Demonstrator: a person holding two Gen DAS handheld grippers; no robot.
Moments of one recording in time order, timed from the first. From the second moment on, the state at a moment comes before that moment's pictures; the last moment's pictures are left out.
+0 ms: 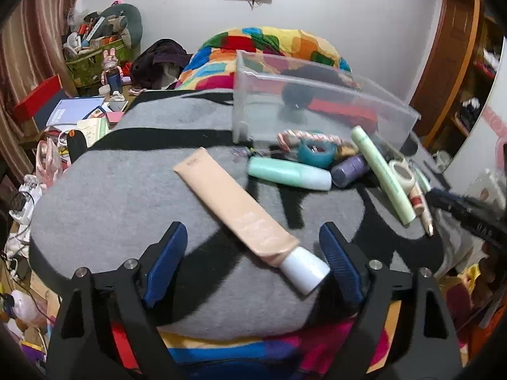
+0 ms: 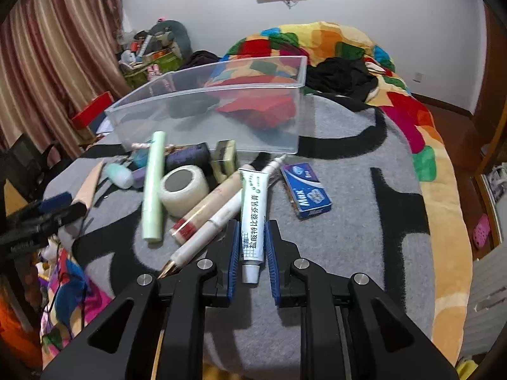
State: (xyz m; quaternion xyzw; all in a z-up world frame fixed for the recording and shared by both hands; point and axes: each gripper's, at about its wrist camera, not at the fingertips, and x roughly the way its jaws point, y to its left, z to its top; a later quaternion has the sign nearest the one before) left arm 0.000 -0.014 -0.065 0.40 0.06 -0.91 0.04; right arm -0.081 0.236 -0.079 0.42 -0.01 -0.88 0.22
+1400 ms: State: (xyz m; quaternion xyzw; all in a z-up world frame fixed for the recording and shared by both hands) left arm -0.058 -0.045 0.009 0.30 0.07 -0.95 -0.02; right arm -0.150 0.202 0.000 0.34 -0.02 -0.91 0.23
